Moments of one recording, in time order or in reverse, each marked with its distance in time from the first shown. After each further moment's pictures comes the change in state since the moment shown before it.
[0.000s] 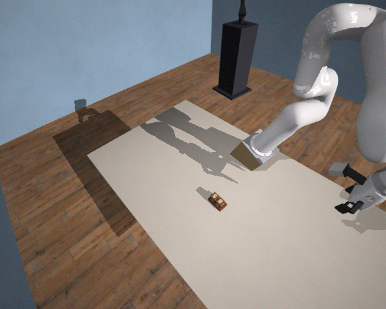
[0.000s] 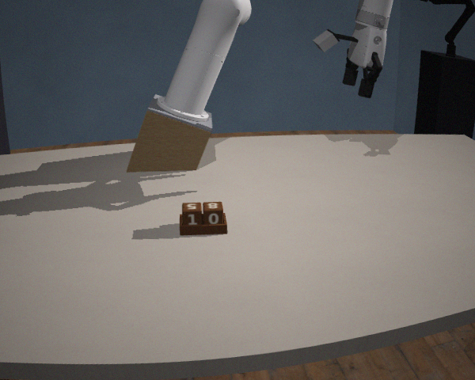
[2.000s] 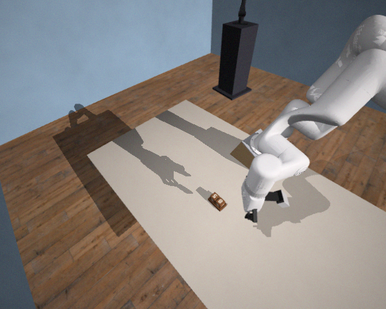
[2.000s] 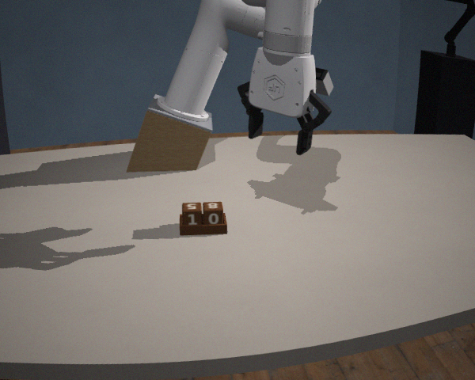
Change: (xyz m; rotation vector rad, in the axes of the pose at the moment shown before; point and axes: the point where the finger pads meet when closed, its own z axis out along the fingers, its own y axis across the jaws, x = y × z) arm 0.237 -0.237 0.062 -0.129 -0.069 2.369
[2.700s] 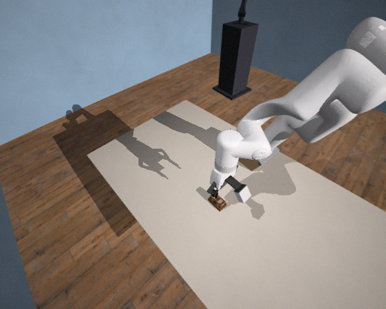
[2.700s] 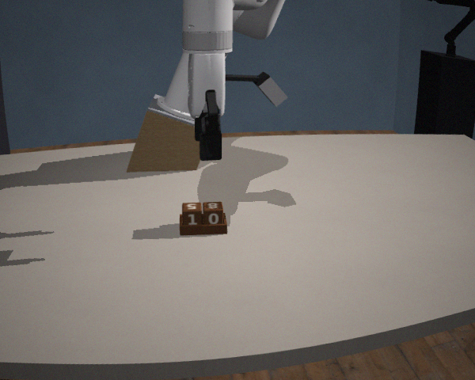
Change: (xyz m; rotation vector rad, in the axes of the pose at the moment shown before) arm -0.092 -0.073 0.003 -0.083 0.009 0.765
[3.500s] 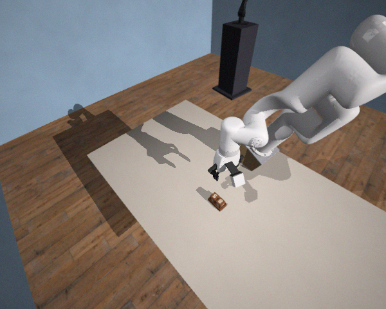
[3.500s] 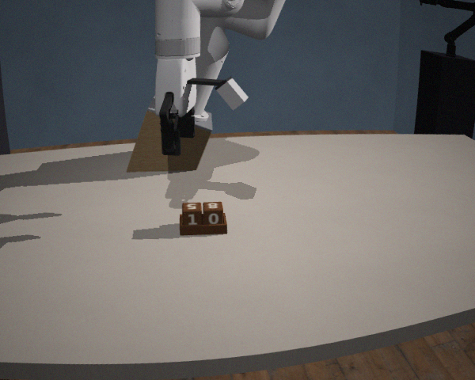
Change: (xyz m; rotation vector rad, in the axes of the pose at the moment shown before) arm -0.042 -0.072 0.015 0.003 0.004 0.319
